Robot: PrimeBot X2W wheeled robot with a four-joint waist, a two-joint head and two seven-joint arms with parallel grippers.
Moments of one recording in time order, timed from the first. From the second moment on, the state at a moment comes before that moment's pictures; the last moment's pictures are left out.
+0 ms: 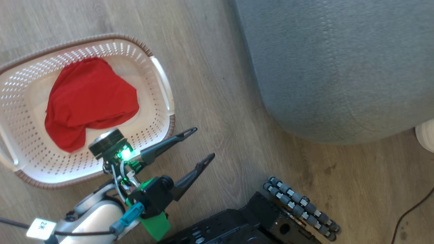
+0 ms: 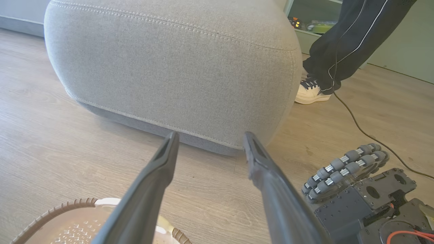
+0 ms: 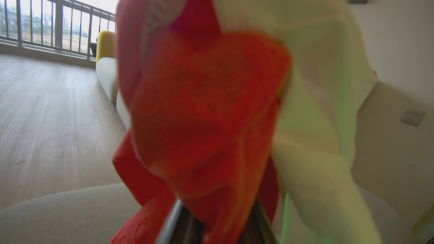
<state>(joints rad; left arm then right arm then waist) -0.33 0.50 -0.69 -0.11 -0.03 -0.13 -0.26 -1.15 -0.25 -0.55 0.59 -0.05 0.13 -0.26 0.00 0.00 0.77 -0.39</state>
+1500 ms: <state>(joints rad) -0.38 0.38 -0.78 -0.08 -0.01 -0.13 -0.26 -1.22 -0.32 -0.64 1.07 -0.42 0.13 -0.22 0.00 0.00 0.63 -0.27</state>
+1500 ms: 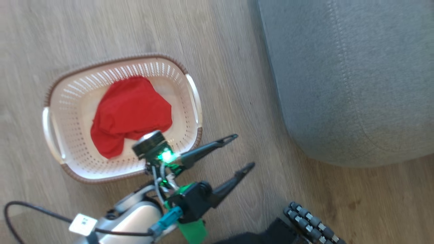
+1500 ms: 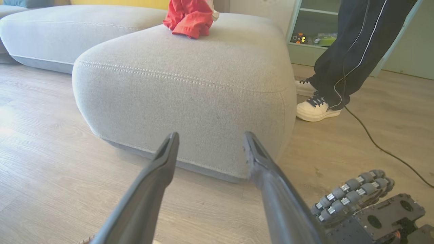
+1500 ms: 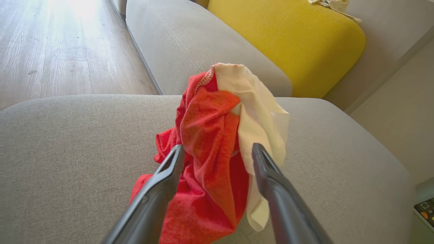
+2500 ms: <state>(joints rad) -0.26 0.12 -0.47 0.04 -0.10 -0.11 -0.26 -0.71 -0.47 0.05 0.28 0.19 0.13 -0.26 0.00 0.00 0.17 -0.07</state>
